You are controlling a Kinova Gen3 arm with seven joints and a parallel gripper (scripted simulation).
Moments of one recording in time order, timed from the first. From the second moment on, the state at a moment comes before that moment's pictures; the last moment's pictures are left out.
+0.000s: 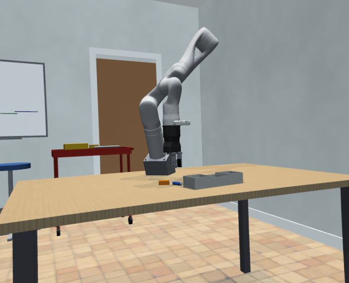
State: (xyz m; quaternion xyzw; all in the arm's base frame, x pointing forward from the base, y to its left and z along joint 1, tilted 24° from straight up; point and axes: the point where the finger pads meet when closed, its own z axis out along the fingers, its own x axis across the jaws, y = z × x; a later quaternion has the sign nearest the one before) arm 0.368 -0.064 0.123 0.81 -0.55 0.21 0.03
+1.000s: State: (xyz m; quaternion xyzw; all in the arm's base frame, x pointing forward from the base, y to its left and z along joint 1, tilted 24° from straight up) arm 0.385 -0.075 0.076 0.81 -0.54 0.21 0.03
